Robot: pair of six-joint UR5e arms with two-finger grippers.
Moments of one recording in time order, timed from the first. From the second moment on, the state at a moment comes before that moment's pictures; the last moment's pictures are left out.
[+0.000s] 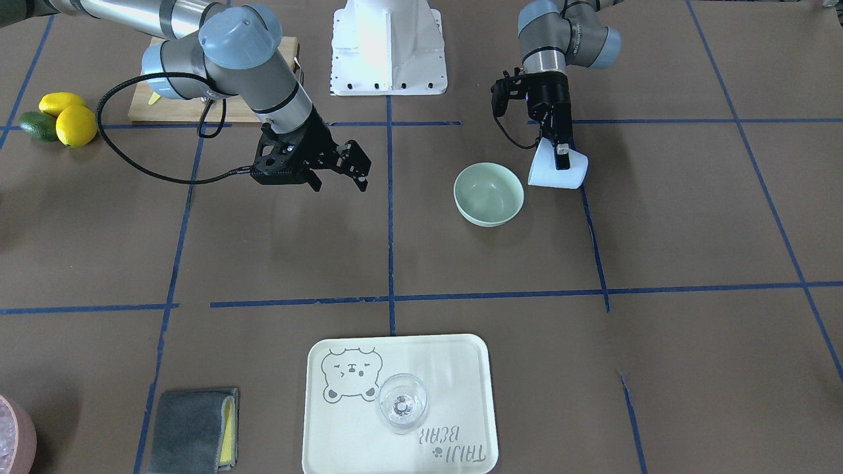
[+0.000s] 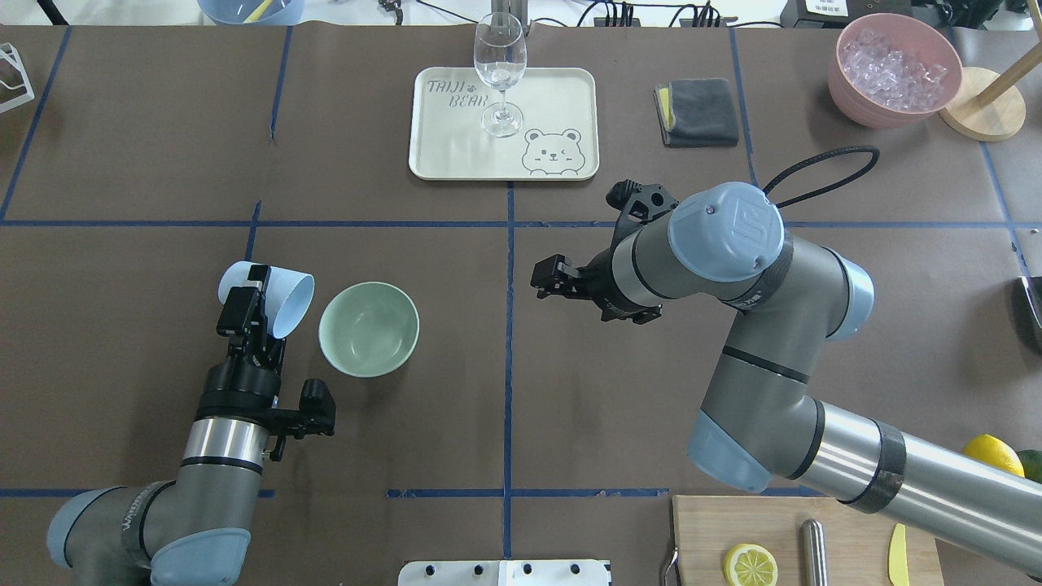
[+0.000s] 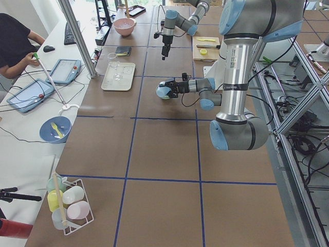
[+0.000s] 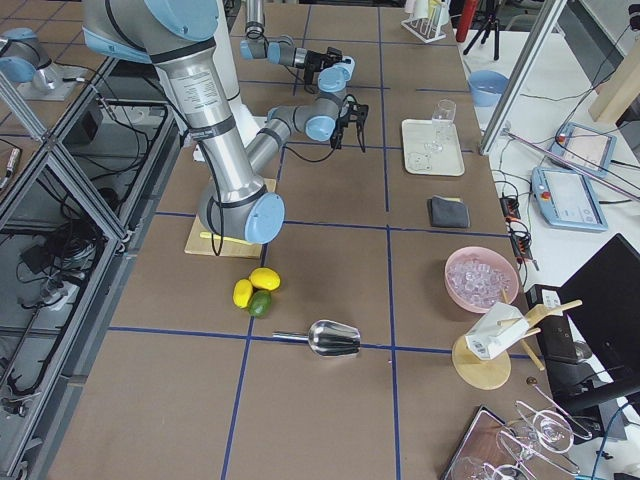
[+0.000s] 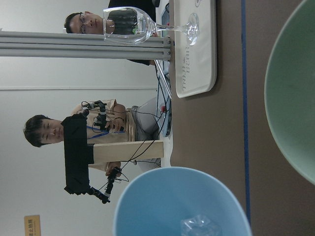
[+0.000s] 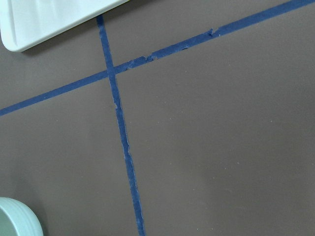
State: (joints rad) left arm -0.11 -1.69 -1.78 -2.28 -0.25 0.39; right arm 0.54 -1.07 1.77 -1.19 1.90 1.55
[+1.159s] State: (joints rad) left arm -0.11 -1.71 -1.77 -2.28 -0.17 0.68; right arm 0.54 -1.07 1.78 -1.19 1.90 1.55
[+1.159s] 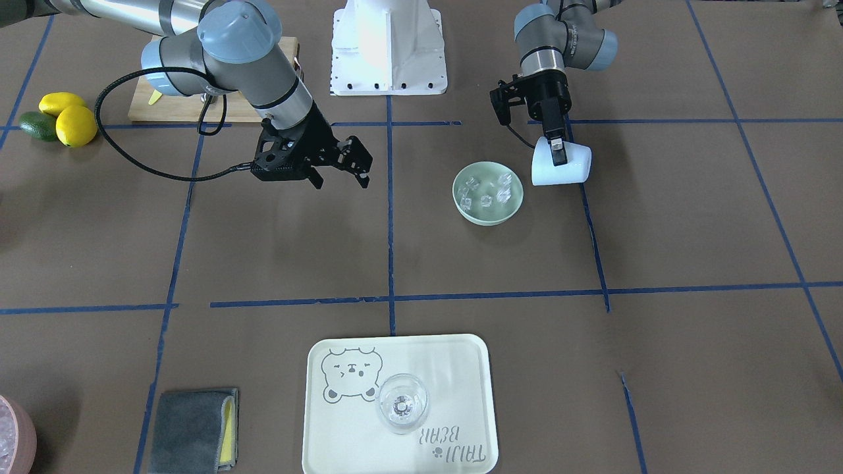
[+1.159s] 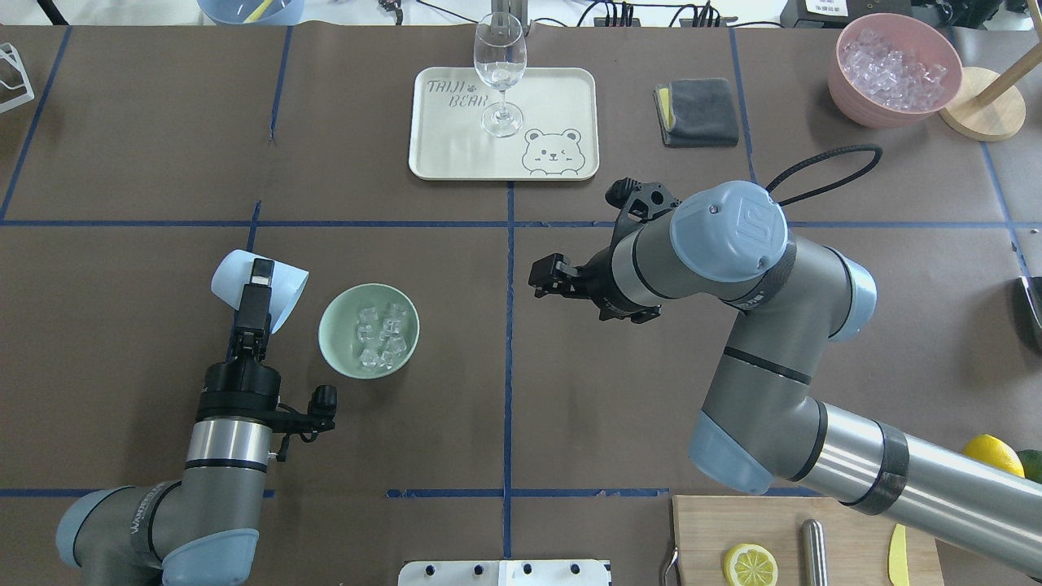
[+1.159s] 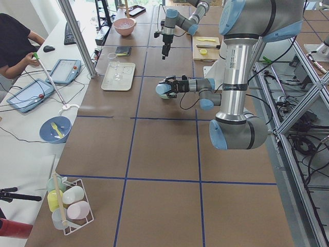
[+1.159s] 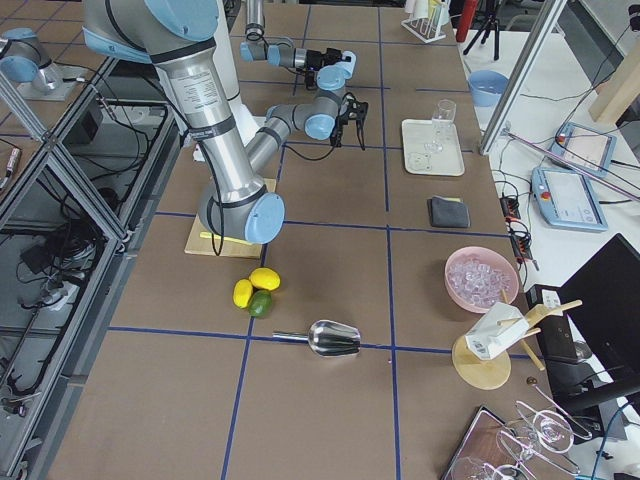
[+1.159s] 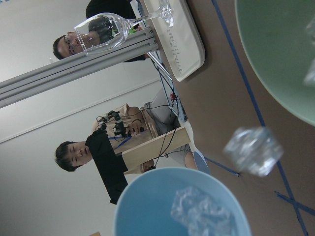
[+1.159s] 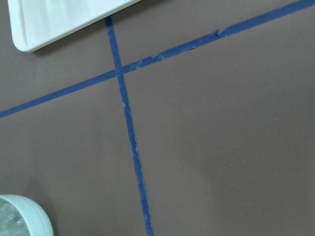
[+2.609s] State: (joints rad) left arm -0.12 -1.70 -1.80 -2.54 -0.33 0.68; right arm 0.54 -1.06 1.78 -1.19 1.90 1.56
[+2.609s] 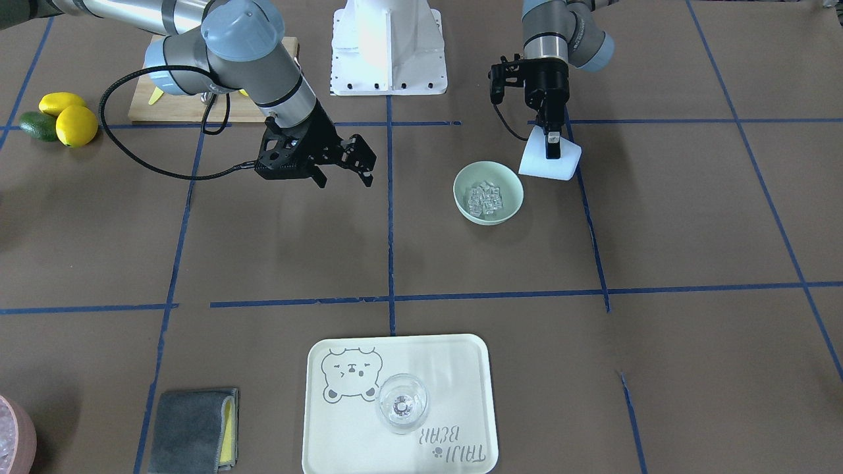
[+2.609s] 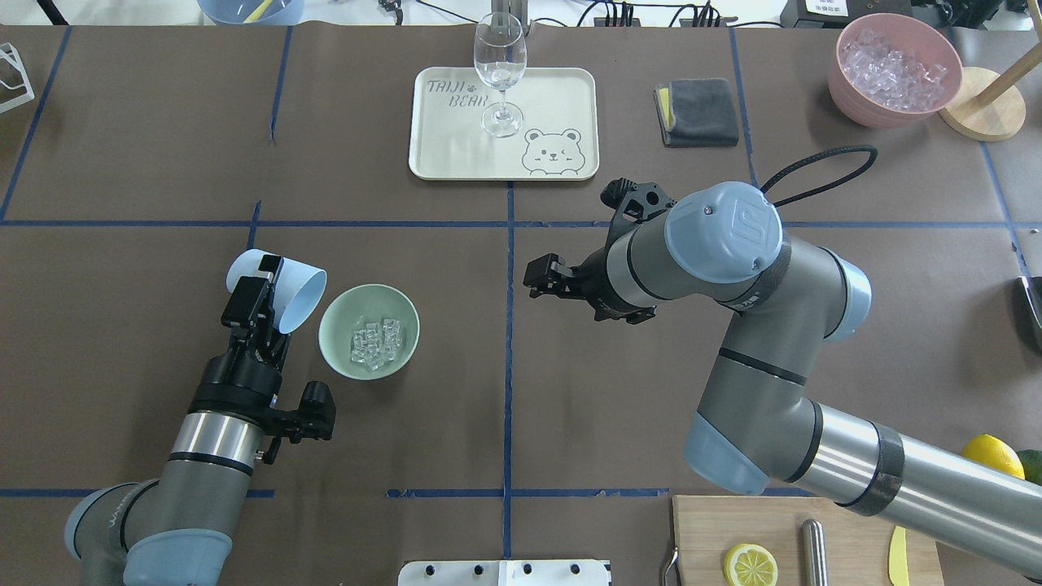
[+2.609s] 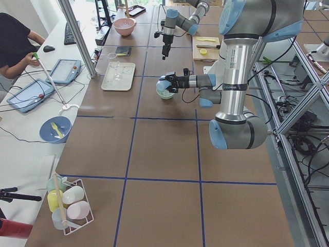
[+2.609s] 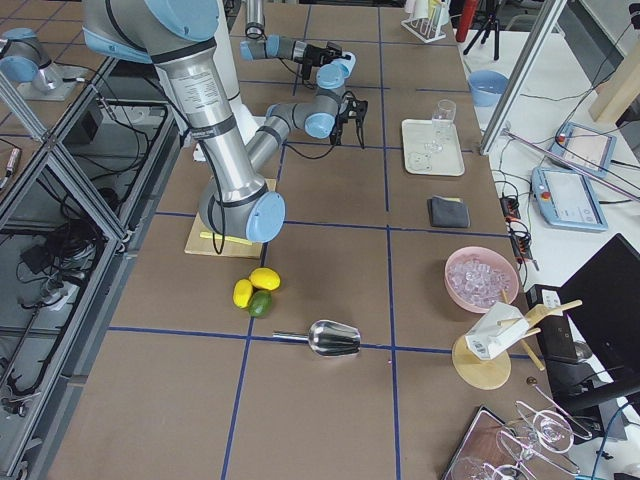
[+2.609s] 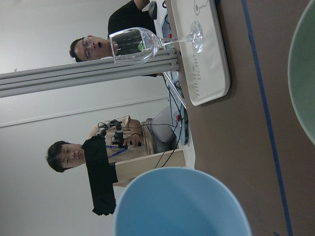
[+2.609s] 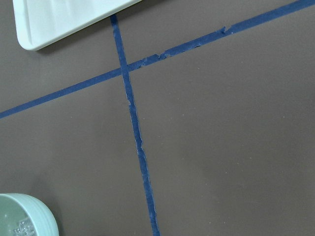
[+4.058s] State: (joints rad) left arm -0.35 -1.45 -1.95 -2.58 -0.82 -0.25; right arm 0.47 -0.91 1.64 -1.21 1.86 1.58
